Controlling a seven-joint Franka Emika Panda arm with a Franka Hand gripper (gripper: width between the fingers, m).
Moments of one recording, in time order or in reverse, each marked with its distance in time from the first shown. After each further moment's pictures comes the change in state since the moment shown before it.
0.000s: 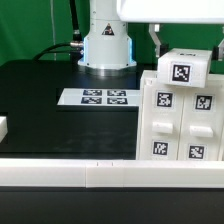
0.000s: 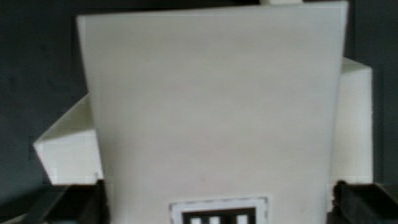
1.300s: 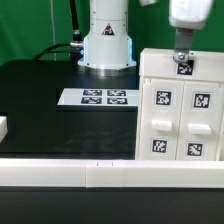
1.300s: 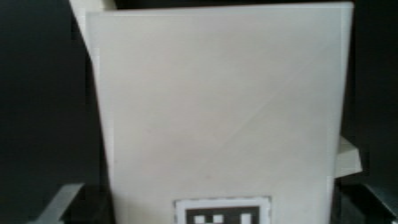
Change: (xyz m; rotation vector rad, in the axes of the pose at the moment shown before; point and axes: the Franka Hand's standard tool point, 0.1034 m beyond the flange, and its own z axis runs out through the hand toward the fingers) arm 0.002 0.007 -0.001 -0.070 -0.037 -1.458
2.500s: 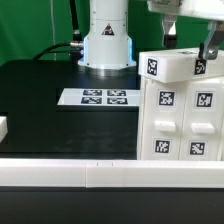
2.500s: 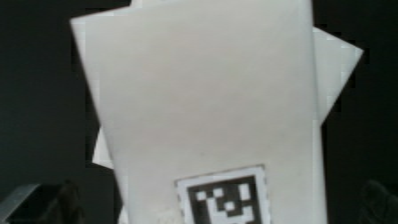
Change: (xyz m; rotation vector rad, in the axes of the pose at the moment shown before) arm -0.001 0.000 -0.004 0.008 -0.003 -0.842
